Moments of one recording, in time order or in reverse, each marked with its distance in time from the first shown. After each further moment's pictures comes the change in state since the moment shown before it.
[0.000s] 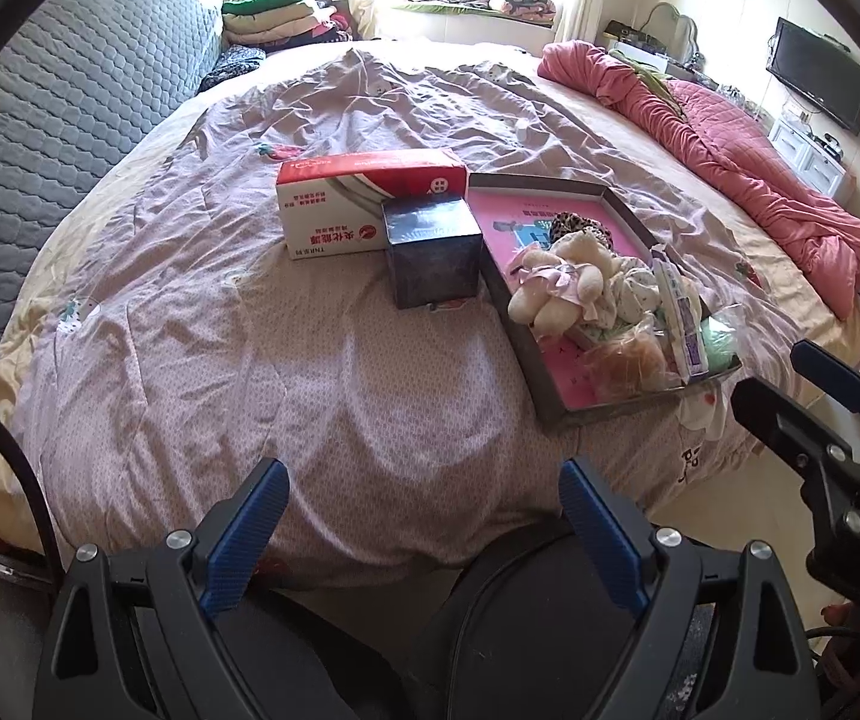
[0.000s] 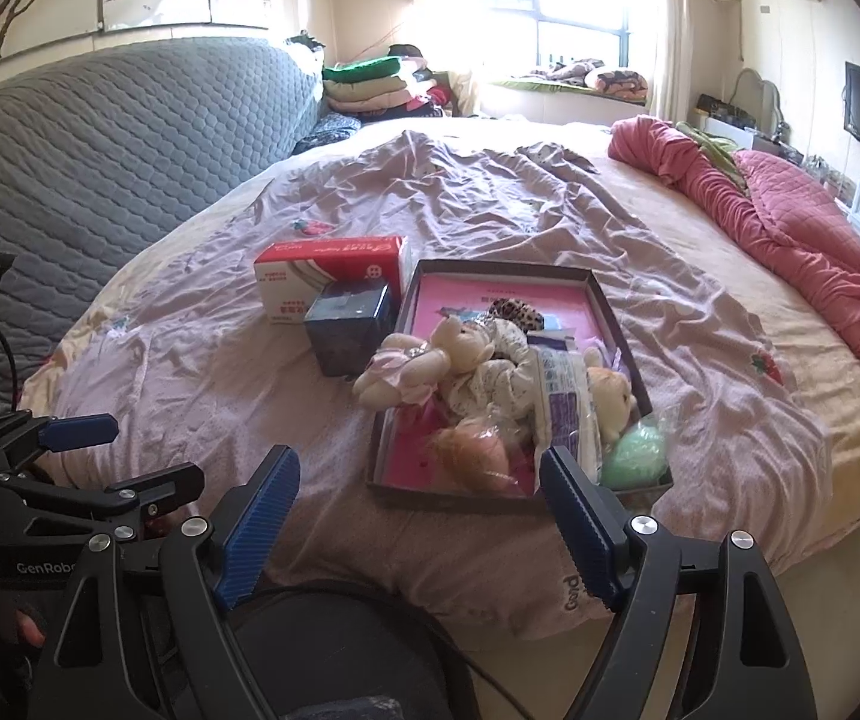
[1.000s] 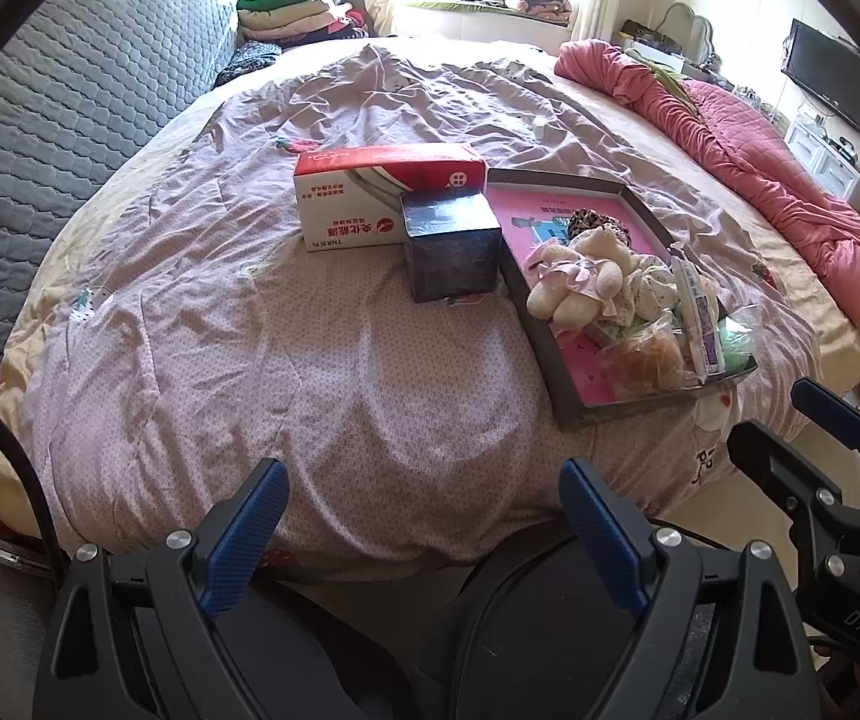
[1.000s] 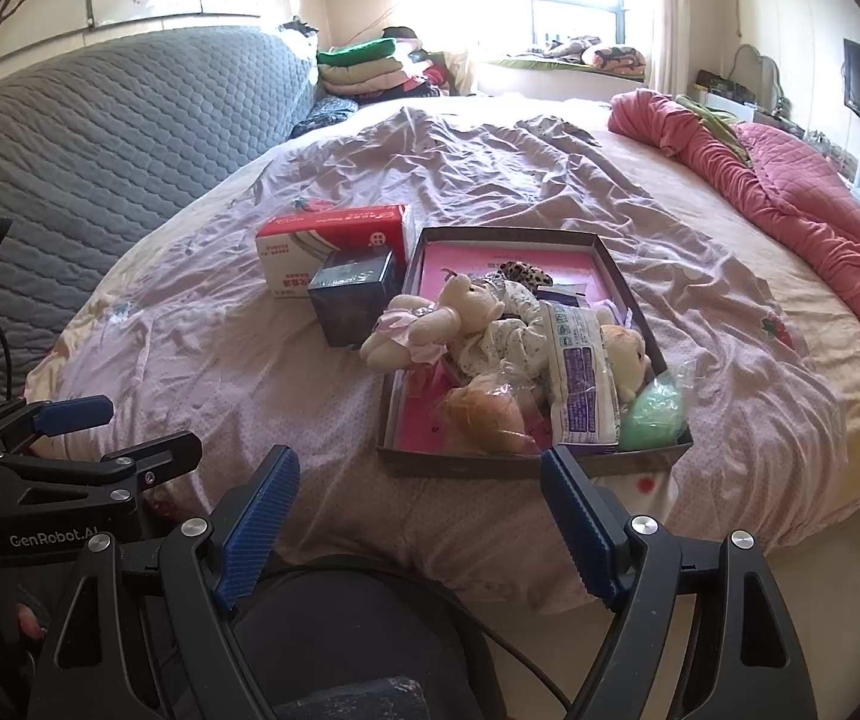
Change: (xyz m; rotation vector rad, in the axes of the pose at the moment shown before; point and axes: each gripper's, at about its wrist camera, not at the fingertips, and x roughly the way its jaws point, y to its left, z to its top) left arm 0.003 0.004 -0.002 -0.019 0.004 0.035; right arm 0.010 -0.002 -0.015 0.035 0.048 0.018
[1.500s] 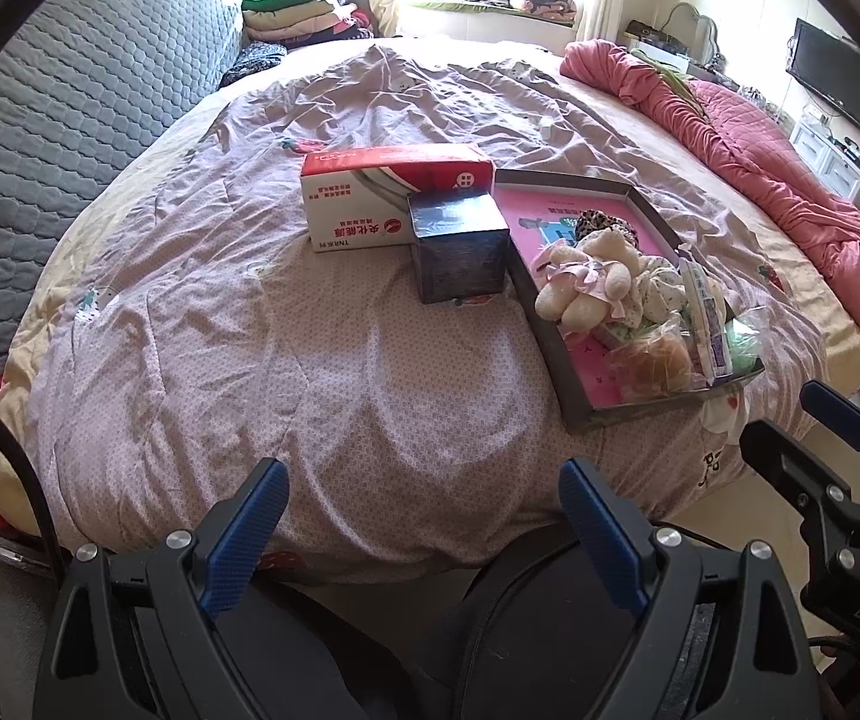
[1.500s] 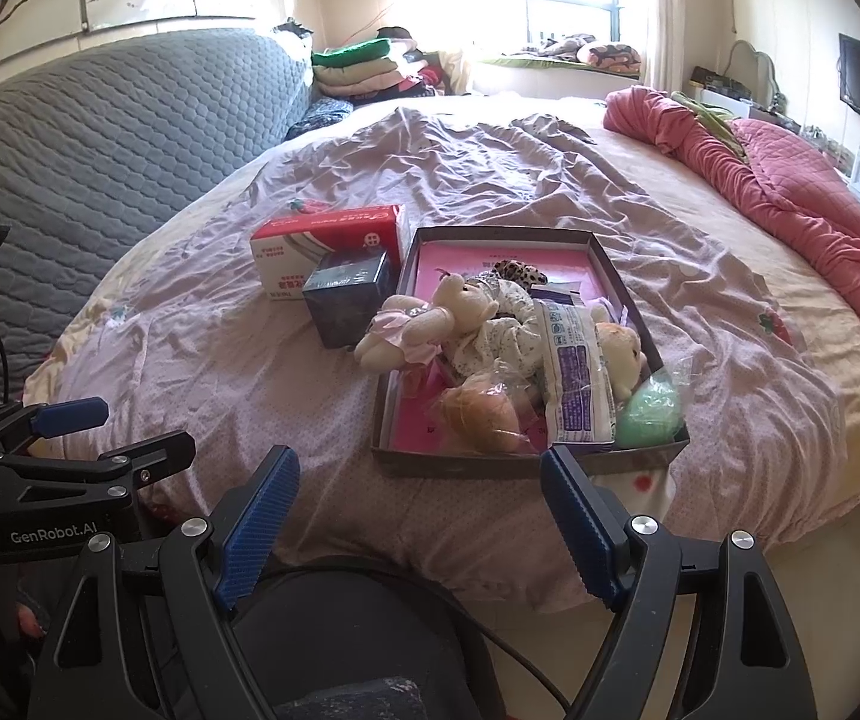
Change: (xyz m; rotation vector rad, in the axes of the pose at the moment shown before) left arm 0.001 0.002 0.001 0.000 -0.001 0.015; right arm -0.001 -0.004 -0.001 0.015 0.001 -0.004
